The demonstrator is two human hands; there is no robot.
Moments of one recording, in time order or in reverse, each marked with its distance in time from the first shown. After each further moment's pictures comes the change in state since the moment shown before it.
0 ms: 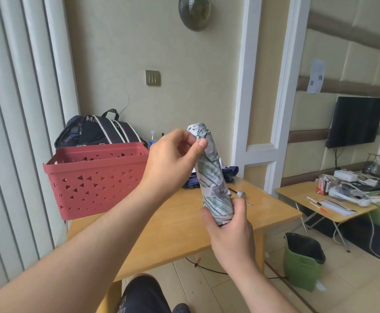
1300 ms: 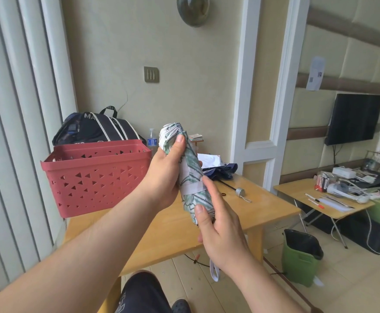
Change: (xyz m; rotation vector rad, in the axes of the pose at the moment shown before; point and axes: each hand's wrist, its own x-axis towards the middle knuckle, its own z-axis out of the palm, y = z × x) left_hand -0.010 -0.009 0.013 -0.964 -0.114 -0.587; right_hand -0.001 -0.014 -0.002 0.063 -0.300 -0.242
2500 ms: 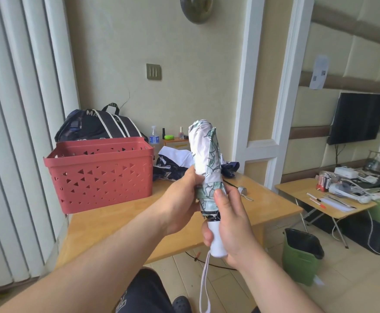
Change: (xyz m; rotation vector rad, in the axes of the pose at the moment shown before) left_hand -0.014 -0.052 -0.012 0.166 -0.255 -0.194; right_hand 0.010 -0.019 -0.007 0.722 -0.014 0.453
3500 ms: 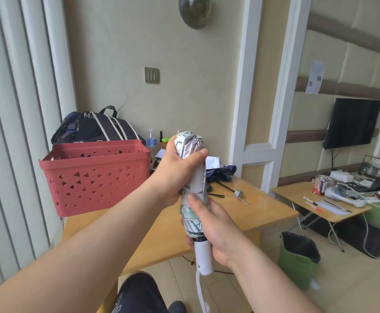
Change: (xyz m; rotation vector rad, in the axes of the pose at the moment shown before) left_hand 0.028 0.044 -0.003 0.051 0.221 0.214; right_hand 0.008 -0.011 0.013 -0.064 -0.147 0.267
